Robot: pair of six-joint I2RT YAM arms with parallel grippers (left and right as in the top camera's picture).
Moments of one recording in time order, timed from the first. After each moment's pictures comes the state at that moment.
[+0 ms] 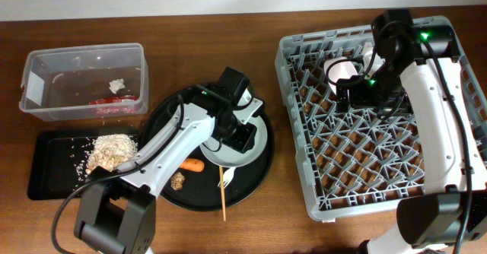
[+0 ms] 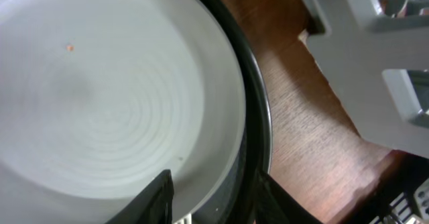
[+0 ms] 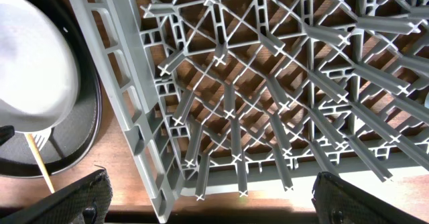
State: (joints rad) left arm -0.53 1.79 1.38 -0.96 0.30 0.02; right arm 0.03 1.75 1.85 -1.62 -0.07 0.10
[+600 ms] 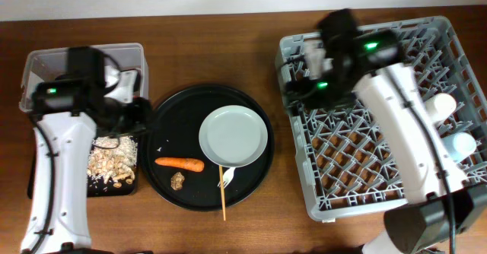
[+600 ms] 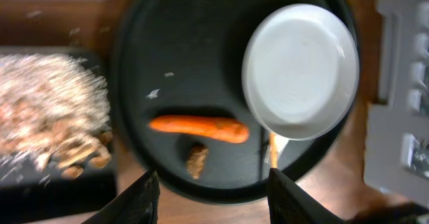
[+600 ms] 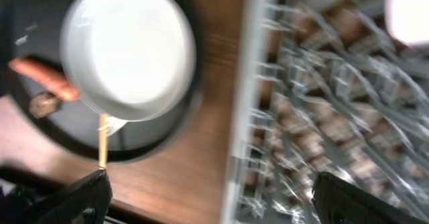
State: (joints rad) left arm 0.10 1.52 1.51 -1.33 0.28 0.01; right arm 0.31 1.76 1.85 -1.45 -0.20 0.11
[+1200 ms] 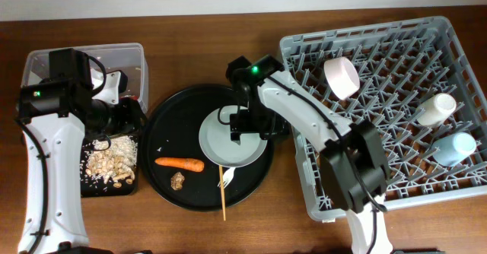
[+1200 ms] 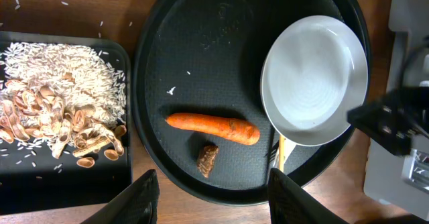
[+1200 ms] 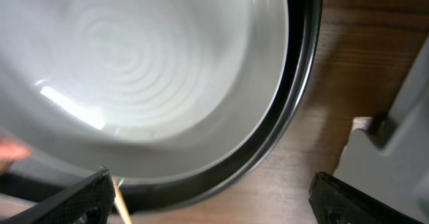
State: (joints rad) left arm 0.17 1.52 1.51 -1.33 0.28 0.01; right arm 0.59 2.18 1.85 -1.38 -0.16 0.57
